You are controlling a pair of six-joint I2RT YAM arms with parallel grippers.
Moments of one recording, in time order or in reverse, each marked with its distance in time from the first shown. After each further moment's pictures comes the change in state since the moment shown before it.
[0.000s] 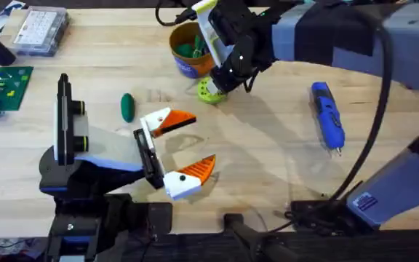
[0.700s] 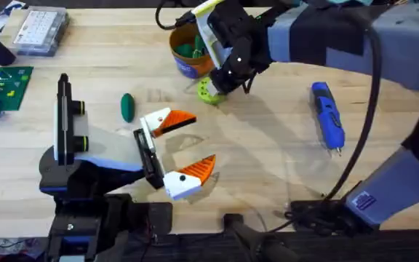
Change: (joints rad) left arm 0.000 0.000 0.000 0.000 0.000 0.000; right arm 0.000 0.027 0.000 0.009 0.000 0.000
